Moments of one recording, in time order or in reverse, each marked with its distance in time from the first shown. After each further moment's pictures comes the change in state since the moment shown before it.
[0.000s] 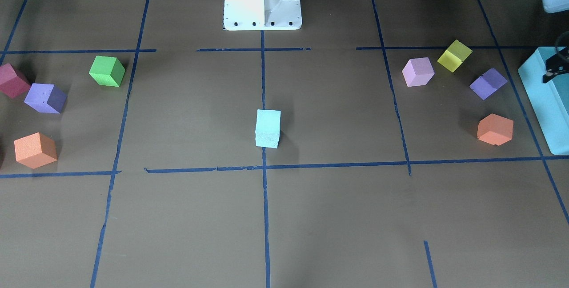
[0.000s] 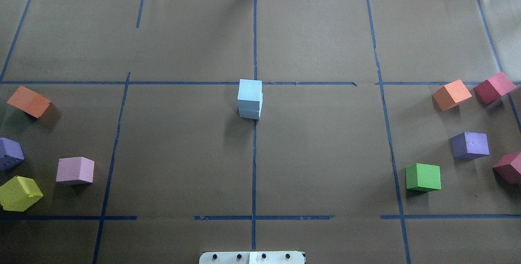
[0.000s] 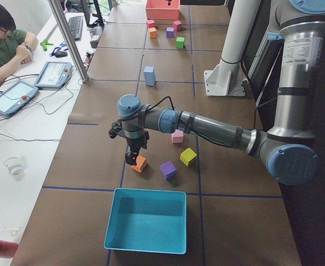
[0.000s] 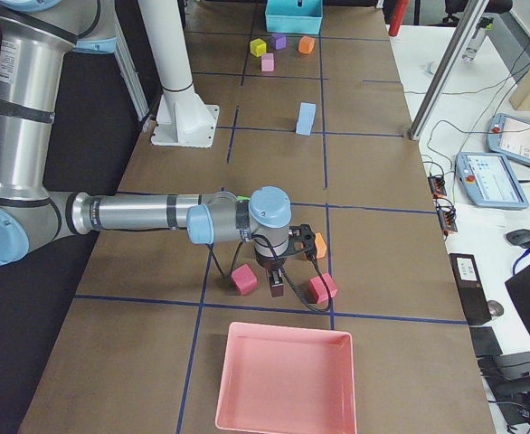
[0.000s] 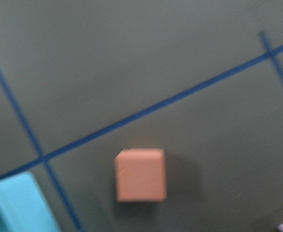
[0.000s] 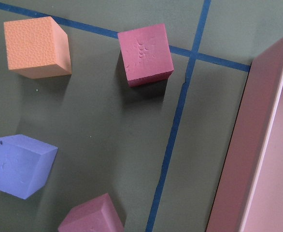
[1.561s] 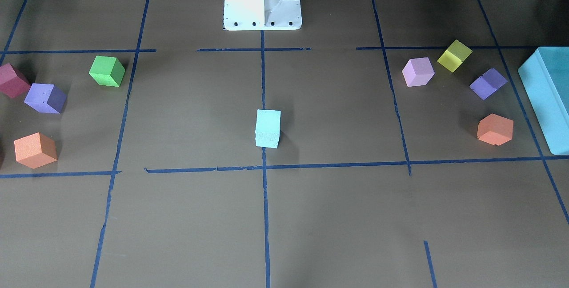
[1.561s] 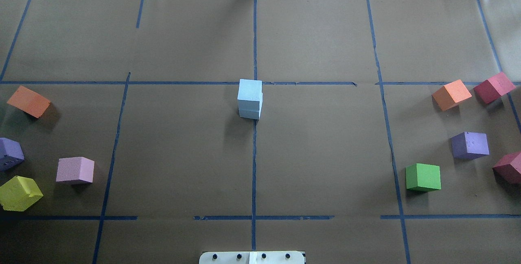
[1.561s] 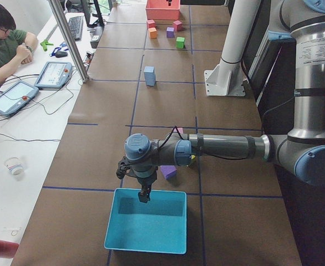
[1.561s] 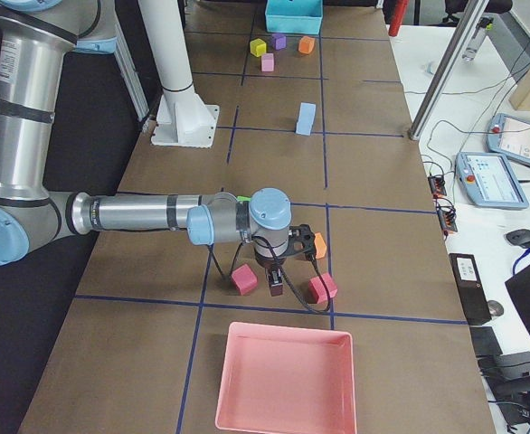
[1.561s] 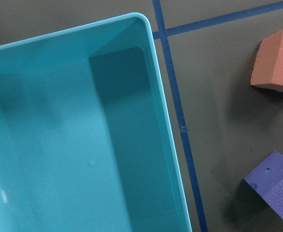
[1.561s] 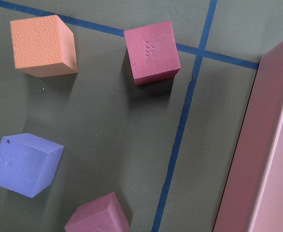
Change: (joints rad) left arm -0.108 0.078 0.119 -0.028 -0.014 0.068; right arm -0.003 -0.001 -0.005 0.000 0.022 0.000
